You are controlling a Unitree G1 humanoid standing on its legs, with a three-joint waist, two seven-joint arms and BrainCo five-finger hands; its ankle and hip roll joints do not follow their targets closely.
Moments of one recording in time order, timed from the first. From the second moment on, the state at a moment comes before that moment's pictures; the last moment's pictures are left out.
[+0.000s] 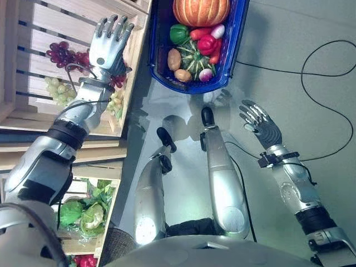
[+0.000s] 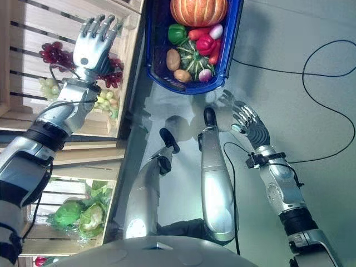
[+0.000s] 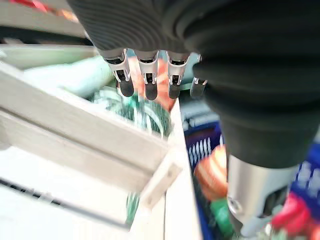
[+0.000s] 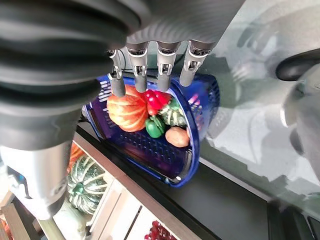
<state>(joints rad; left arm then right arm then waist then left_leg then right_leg) -0.93 0.75 -0.67 0.63 0.75 0.12 0.52 -0.05 -0.57 0.16 0.15 0.67 -0.29 0.20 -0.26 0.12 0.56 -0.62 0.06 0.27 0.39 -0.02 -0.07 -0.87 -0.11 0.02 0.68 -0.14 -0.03</state>
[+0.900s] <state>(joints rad) -1.06 0.73 -0.76 0.92 1.01 0.45 0.40 -0.18 -0.64 0.12 0.11 0.67 -0.33 0.07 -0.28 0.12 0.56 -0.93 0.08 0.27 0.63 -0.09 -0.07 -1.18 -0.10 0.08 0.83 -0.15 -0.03</state>
